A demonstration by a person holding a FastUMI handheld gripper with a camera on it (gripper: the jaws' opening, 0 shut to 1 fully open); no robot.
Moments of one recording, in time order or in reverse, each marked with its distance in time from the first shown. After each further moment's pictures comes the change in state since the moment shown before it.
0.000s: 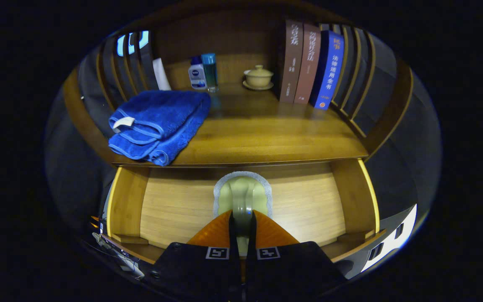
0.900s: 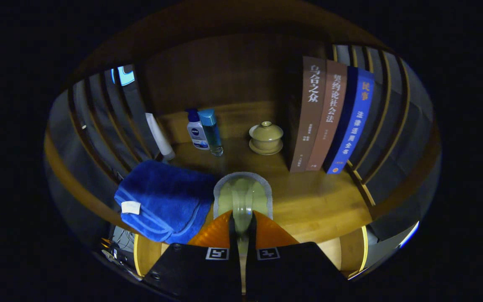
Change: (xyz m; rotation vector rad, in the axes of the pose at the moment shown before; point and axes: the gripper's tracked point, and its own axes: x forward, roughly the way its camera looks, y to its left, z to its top) arm 0.068 0.017 0.163 0.032 -0.112 0.061
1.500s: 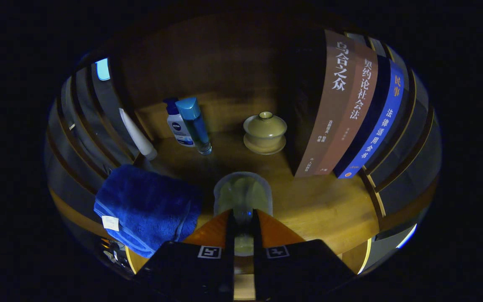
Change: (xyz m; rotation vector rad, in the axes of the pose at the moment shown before) arm 0.047 -0.005 0.004 0.015 0.074 -0.010
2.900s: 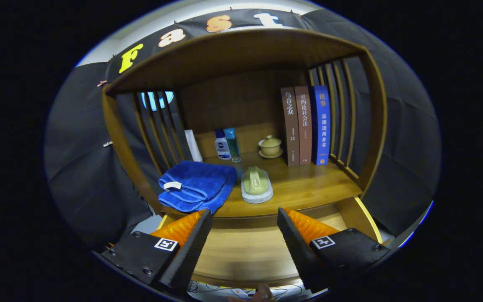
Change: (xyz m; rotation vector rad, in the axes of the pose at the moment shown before) arm -0.208 0.007 -0.107 0.027 -0.425 0.119
